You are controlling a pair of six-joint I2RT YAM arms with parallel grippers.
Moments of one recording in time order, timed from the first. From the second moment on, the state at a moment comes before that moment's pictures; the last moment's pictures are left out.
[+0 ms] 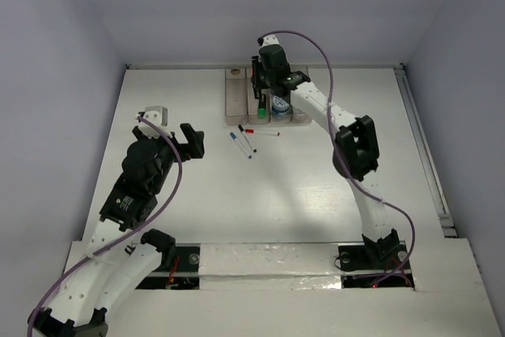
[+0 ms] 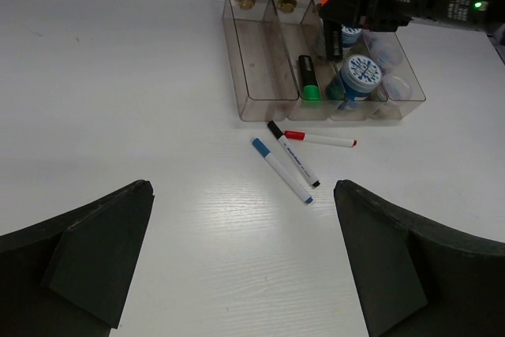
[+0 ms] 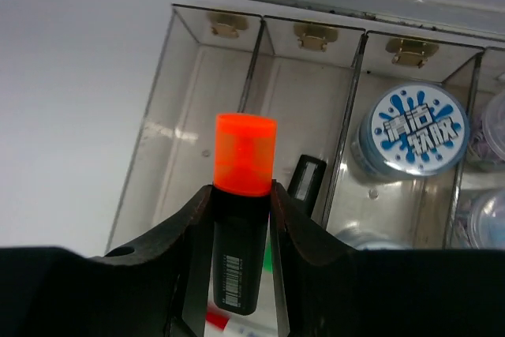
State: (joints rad) left arm -0.42 0.62 0.76 -0.33 -0.22 -0.31; right arm 0.58 2.27 2.12 -0.33 0.19 0.27
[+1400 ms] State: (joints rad) left arm -0.39 0.60 0.76 -0.33 -0.20 -0.31; right arm 0.79 2.11 1.53 -0.22 0.01 0.20
